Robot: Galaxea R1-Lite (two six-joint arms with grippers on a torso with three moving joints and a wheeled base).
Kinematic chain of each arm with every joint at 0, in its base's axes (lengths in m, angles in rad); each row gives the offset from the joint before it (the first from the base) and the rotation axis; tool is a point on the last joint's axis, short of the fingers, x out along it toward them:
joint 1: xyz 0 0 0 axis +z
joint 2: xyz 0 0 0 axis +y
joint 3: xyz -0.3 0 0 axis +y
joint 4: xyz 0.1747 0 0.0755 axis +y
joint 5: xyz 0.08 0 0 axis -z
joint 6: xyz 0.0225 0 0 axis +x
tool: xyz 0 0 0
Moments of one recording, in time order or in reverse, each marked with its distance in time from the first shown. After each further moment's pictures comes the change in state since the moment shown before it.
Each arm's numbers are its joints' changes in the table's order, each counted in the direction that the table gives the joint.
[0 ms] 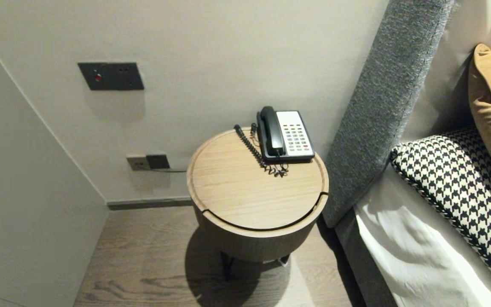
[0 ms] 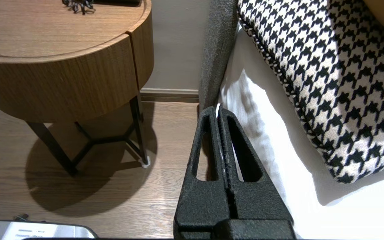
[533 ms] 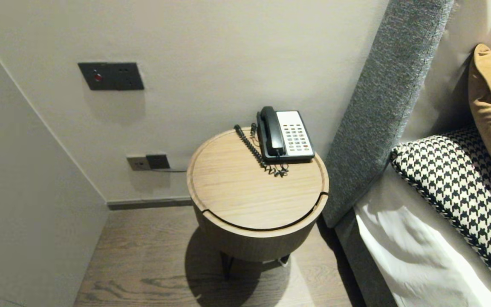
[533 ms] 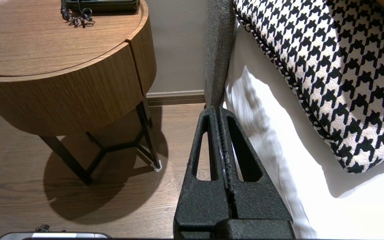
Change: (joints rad) left arm -0.001 0.000 0.000 0.000 0.000 0.000; right arm 0.001 0.000 0.000 -0.003 0.020 0.095
